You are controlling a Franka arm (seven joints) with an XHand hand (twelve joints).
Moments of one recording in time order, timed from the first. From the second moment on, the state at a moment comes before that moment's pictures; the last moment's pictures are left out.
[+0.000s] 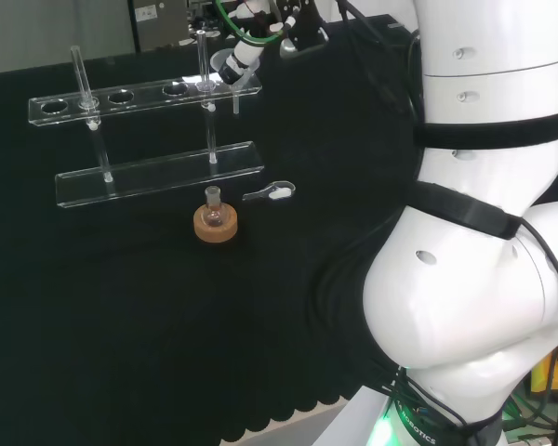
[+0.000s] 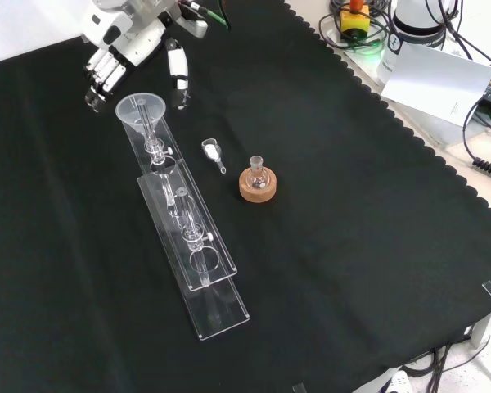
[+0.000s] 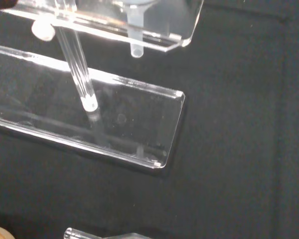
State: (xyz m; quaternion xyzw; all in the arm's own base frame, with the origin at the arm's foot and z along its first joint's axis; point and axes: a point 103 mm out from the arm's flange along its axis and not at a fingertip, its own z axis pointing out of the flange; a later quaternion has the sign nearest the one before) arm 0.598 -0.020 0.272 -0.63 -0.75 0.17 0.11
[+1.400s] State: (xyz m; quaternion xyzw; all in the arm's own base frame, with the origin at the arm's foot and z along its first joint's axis) arm 0.602 -0.011 0.256 -0.62 -0.76 0.17 0.10
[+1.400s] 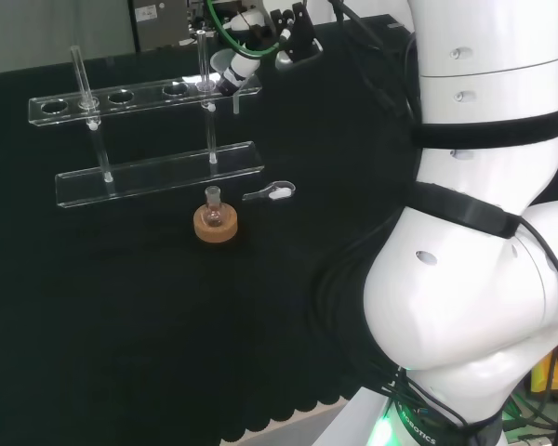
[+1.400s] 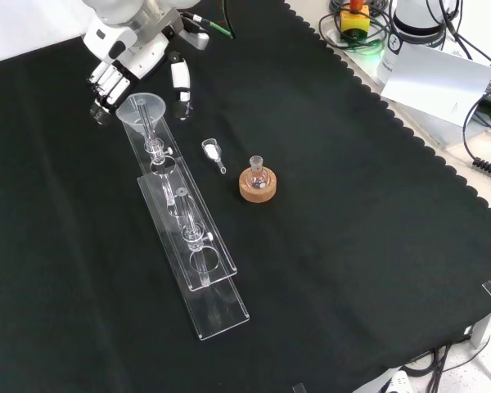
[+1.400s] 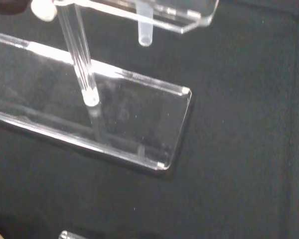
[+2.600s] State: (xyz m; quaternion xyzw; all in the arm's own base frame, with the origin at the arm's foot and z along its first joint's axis) arm 0.607 -0.012 0.252 -0.61 -0.77 0.17 0.07
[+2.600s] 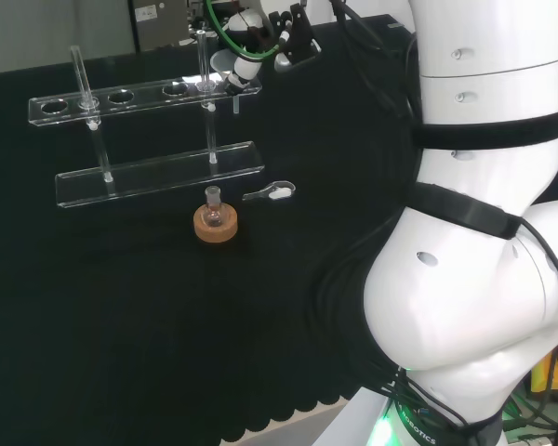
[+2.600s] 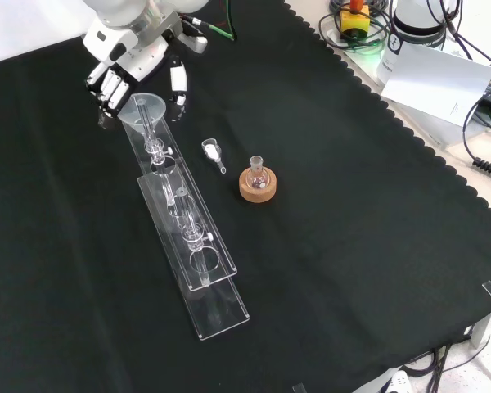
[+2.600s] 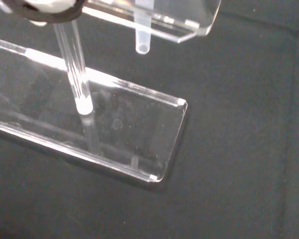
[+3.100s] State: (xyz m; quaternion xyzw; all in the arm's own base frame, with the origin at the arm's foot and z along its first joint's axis) arm 0.605 -0.013 0.256 -0.63 -0.76 0.19 0.04
